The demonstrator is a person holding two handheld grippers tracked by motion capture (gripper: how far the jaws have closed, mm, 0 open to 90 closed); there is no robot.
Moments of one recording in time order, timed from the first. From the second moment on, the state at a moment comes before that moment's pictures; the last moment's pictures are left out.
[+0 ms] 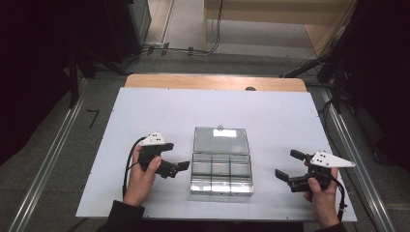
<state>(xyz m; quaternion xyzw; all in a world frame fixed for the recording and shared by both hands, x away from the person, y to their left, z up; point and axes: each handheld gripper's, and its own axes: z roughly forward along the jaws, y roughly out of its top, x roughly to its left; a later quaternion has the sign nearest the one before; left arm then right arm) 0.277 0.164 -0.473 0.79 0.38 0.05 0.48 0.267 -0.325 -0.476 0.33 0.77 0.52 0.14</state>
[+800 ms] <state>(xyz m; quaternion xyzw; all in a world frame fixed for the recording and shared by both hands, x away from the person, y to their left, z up) 0.260 0.196 -0.479 0.79 0.42 0.08 0.43 0.268 -0.354 -0.494 0.35 0.77 0.51 0.15</state>
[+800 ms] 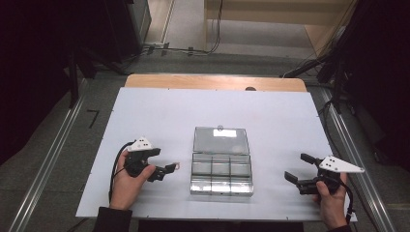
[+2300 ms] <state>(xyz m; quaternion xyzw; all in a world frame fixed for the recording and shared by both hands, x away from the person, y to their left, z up) 0.268 0.161 -0.504 0.83 0.41 0.15 0.34 0.273 -0.348 -0.502 0.36 0.78 0.50 0.15</state>
